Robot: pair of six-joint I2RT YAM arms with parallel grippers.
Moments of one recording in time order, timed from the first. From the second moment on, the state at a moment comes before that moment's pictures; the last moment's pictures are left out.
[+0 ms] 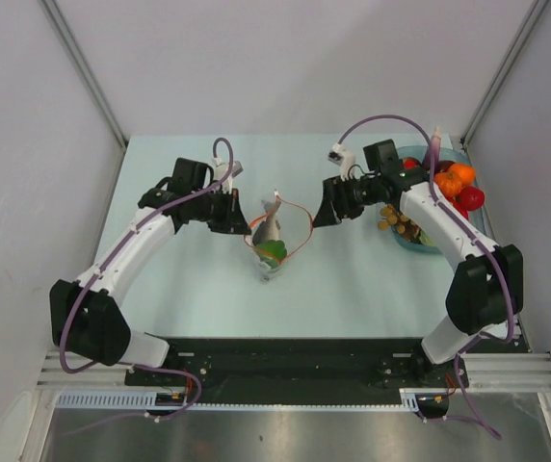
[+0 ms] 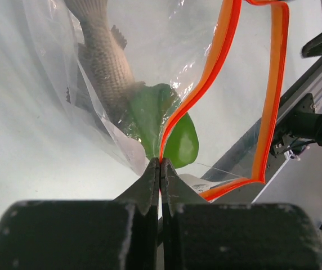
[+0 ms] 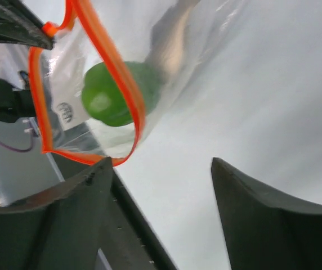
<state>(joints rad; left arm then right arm) -0.32 1.40 1.21 -0.69 0.57 -0.17 0.35 1.62 1.40 -0.69 -0.74 0.01</state>
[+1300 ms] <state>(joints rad) -0.32 1.45 1.25 -0.61 0.64 -0.23 -0.21 1.66 1.54 -1.04 -0.37 -1.41</state>
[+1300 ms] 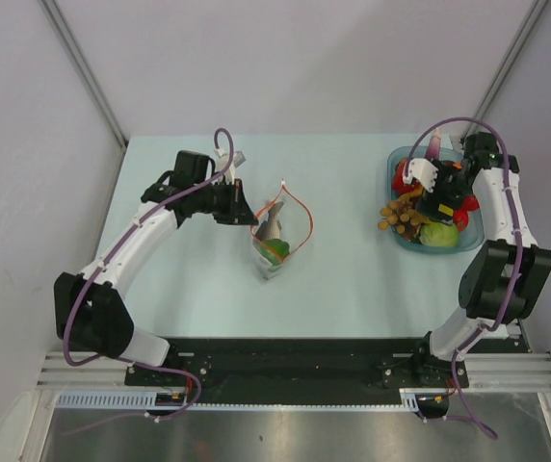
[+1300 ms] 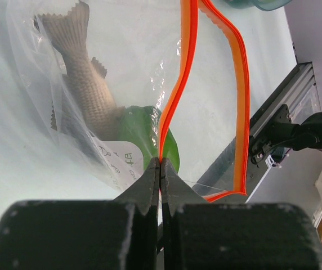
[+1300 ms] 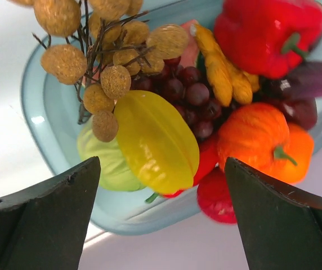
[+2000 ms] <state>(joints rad) -0.32 1.45 1.25 -0.61 0.64 -0.23 -0.20 1.74 1.51 -1.04 -0.28 -1.63</state>
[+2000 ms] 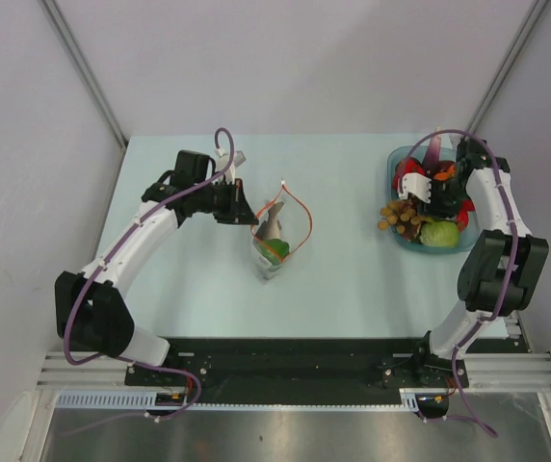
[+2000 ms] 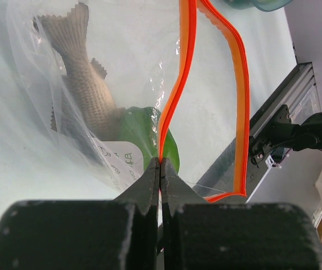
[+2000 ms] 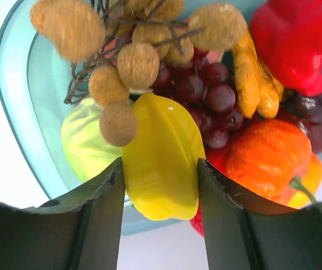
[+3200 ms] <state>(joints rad) -0.32 1.49 1.28 -0.61 0.70 -0.25 0.63 1.54 1.53 -0.63 -0.71 -0.39</state>
